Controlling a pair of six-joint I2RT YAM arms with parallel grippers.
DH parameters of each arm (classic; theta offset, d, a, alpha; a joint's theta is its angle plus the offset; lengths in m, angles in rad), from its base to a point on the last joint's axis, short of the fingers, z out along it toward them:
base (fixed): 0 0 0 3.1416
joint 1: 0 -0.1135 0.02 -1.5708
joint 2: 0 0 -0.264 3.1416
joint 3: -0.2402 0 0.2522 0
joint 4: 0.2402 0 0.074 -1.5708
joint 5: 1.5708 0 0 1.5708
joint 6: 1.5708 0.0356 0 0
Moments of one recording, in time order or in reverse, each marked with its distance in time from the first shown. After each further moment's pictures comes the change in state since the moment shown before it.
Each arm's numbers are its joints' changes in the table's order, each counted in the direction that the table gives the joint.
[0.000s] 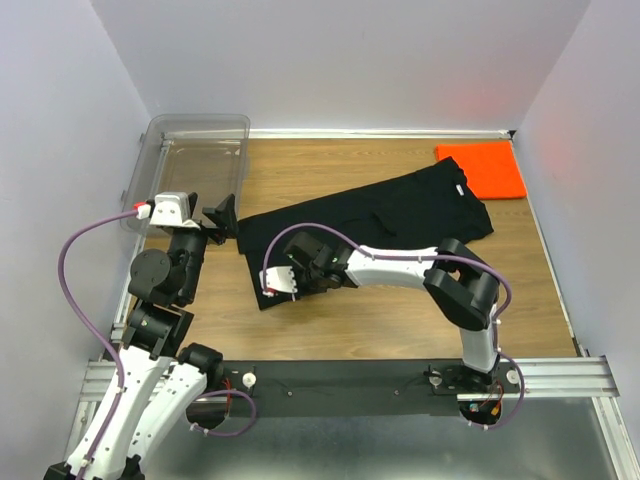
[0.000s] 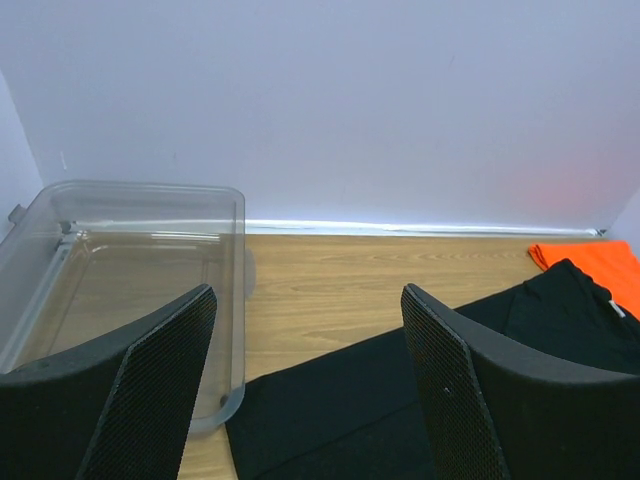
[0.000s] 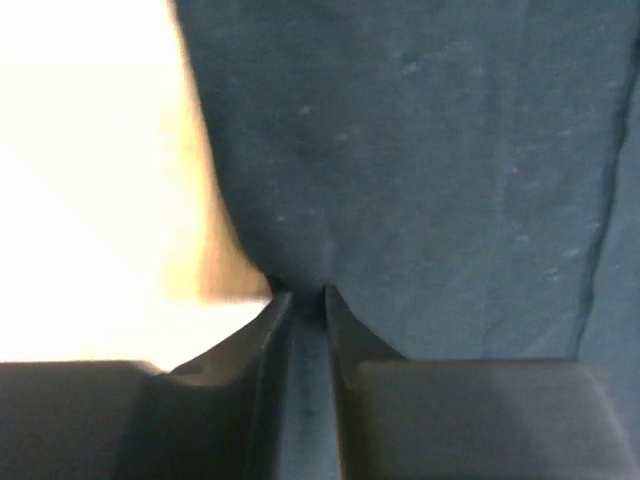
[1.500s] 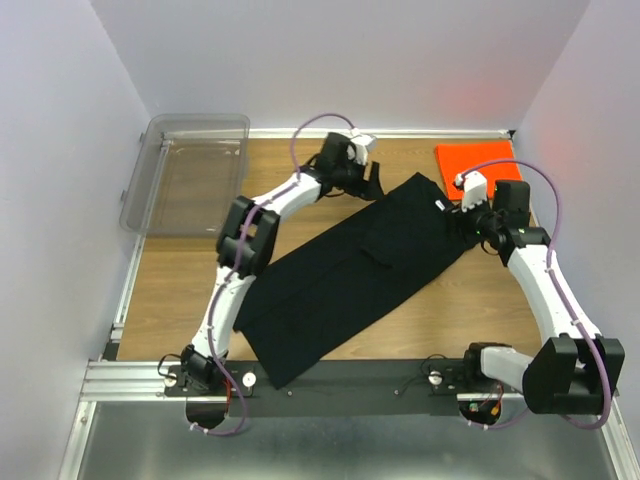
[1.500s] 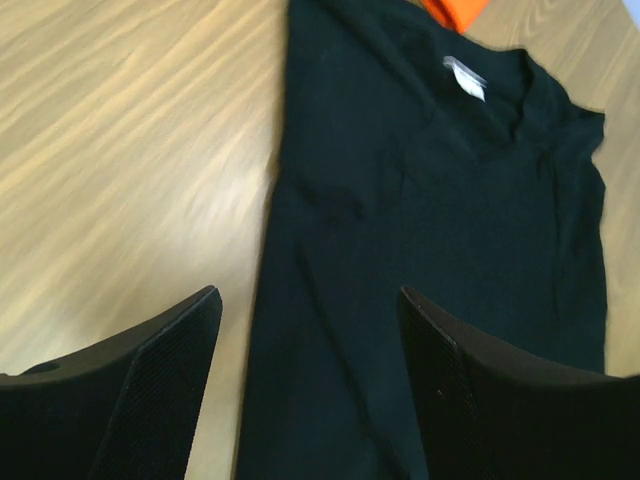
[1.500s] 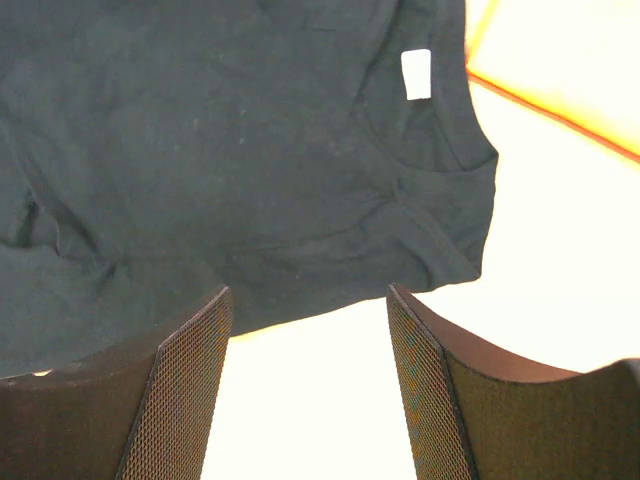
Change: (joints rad) left arm 0.174 -1.818 -1.174 0.121 0.726 -0.104; right arm 1.061 0.803 0.411 0.153 -0.181 0.357
